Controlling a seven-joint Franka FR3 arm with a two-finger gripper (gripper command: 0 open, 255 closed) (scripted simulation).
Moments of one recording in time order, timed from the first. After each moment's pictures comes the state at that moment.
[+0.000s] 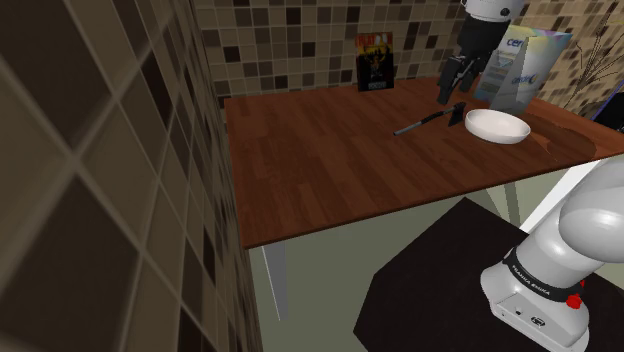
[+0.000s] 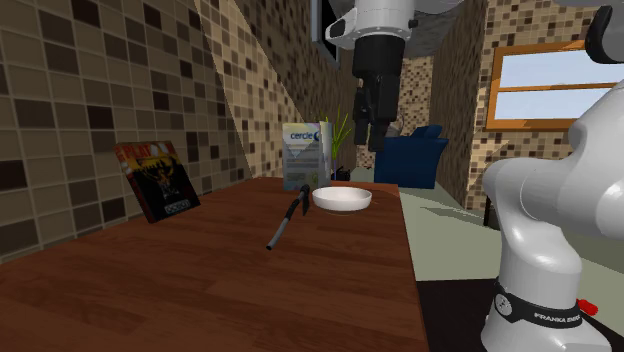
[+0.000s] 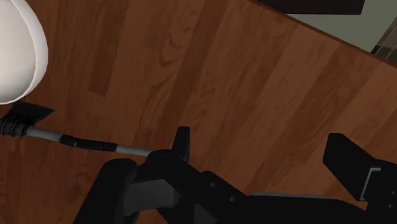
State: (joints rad) arm -0.02 -0.77 0.03 -2.42 -0.04 1.72 0.00
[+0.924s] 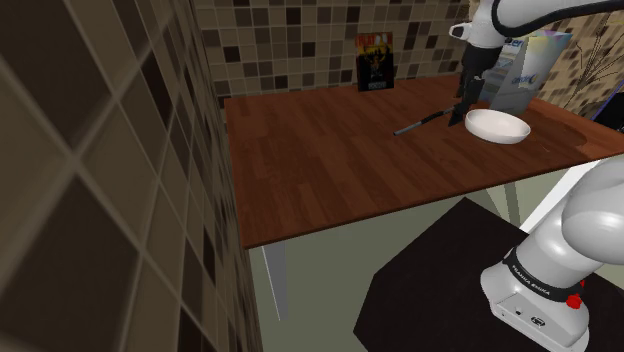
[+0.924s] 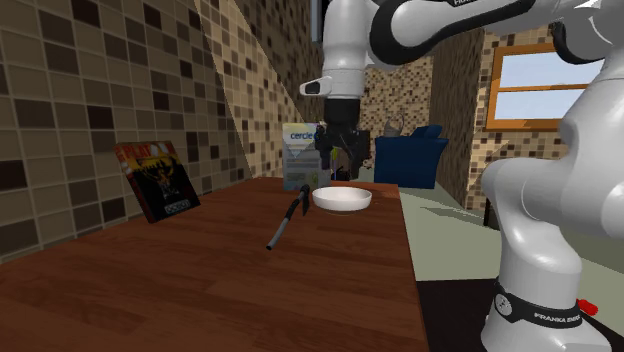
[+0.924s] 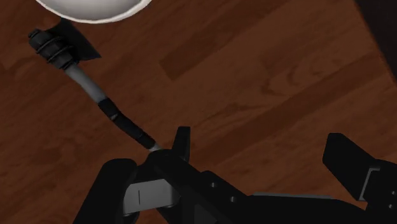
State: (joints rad) arm 0.03 -0.61 -0.29 -2.45 -0.29 1.88 -0.71
